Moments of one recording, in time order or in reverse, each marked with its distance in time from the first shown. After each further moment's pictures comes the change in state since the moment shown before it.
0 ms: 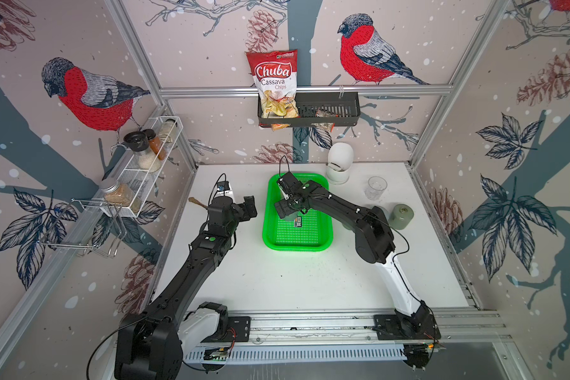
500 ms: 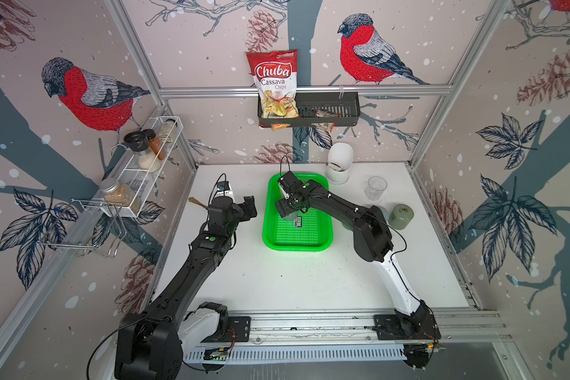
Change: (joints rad) left arm 0.000 0.002 0.000 0.000 -0.003 0.000; right arm -0.012 0.031 0.030 0.000 -0.036 0.000
